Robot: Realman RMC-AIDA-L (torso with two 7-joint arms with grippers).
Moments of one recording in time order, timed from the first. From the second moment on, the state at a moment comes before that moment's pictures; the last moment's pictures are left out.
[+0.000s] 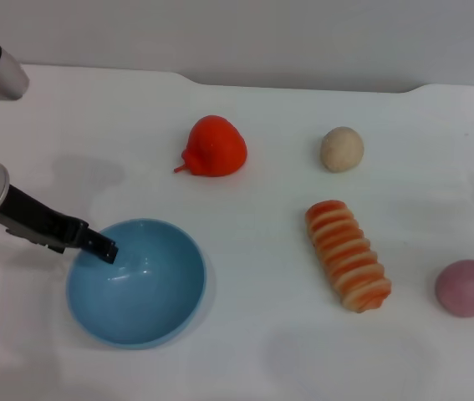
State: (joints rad) left arm -0.46 -2.05 1.12 1.26 2.60 1.62 -2.71; right arm 0.41 2.07 -0.37 -0.34 -1.64 -1.18 0.99
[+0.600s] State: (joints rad) left arm -0.47 -2.05 1.13 1.13 2.61 1.59 -2.67; right arm 0.40 2.07 -0.37 -0.34 -1.64 -1.18 0.99
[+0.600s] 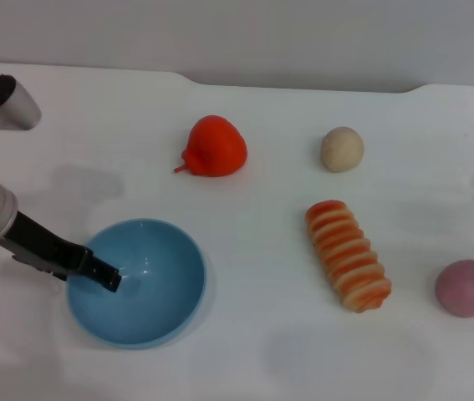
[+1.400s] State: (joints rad) left arm -0.49 -2.06 1.13 1.04 2.61 1.54 -2.64; right arm 0.40 2.07 -0.37 -0.32 -1.64 -1.19 0.99
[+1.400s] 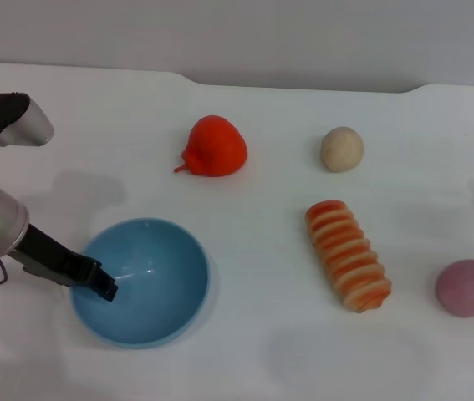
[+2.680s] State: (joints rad) left arm -0.55 -2.05 1.16 1.04 2.65 1.54 -2.75; right arm 0.40 2.07 -0.36 -0.32 -1.63 -1.19 0.99
